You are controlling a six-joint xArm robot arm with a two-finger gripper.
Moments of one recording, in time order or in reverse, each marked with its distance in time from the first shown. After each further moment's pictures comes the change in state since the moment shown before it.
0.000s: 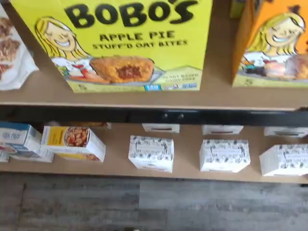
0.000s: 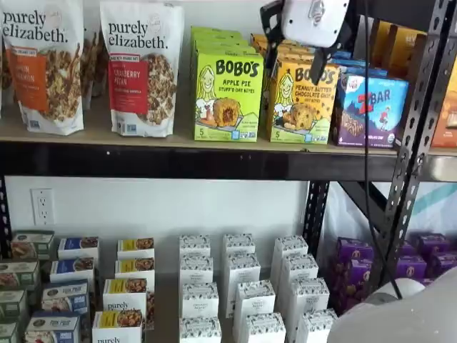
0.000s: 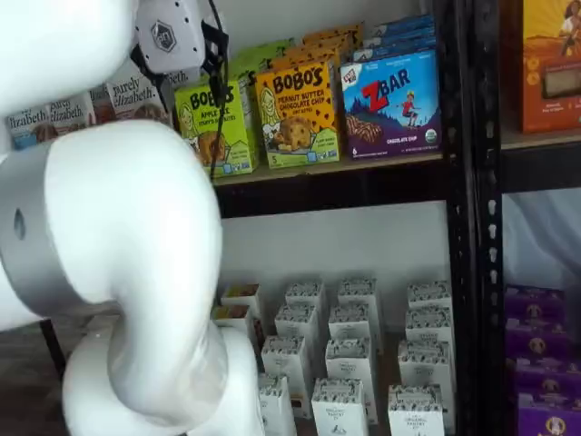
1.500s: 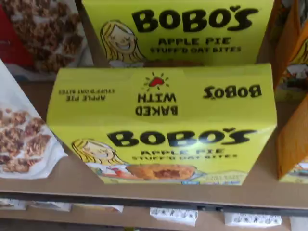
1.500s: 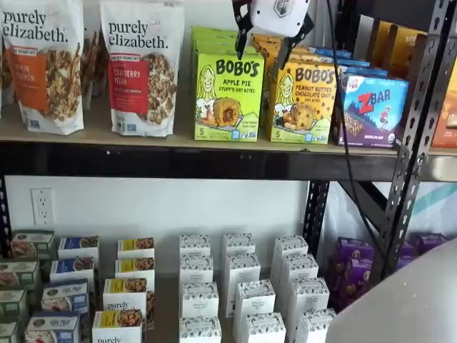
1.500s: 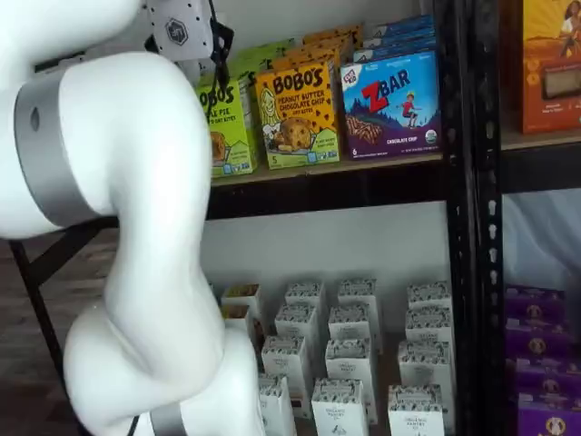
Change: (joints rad) arm -0.031 0.208 -0.083 0.023 -0.218 -0.033
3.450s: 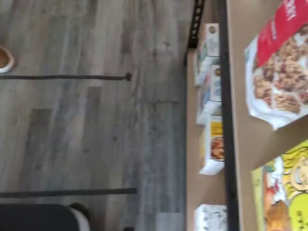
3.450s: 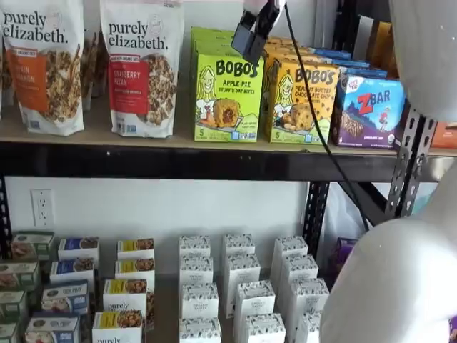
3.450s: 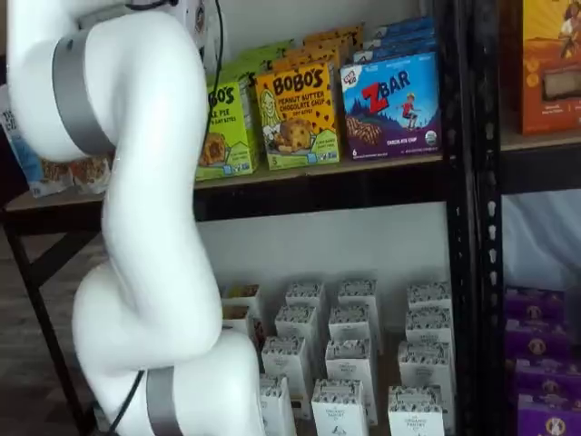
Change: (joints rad) arm -0.181 0.297 -0.337 0.420 0.371 -1.643
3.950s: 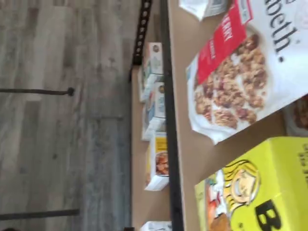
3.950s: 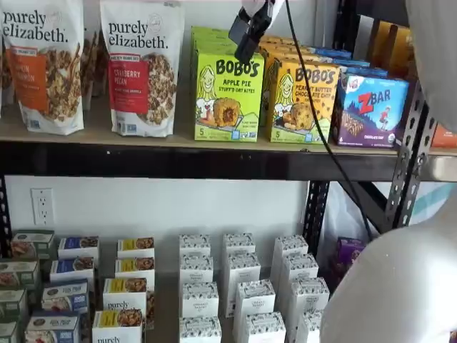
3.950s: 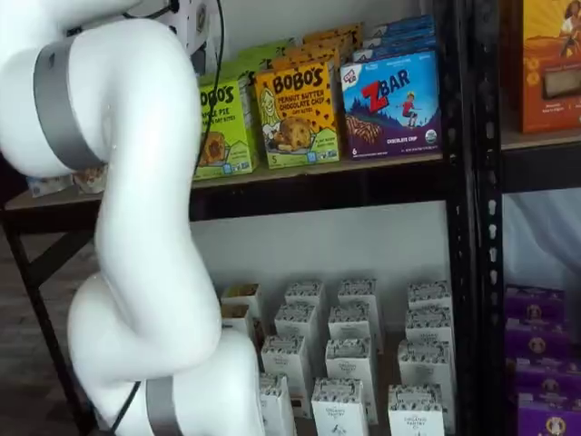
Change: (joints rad) arm 0.016 -0.089 0.143 -0.004 -0.235 -0.004
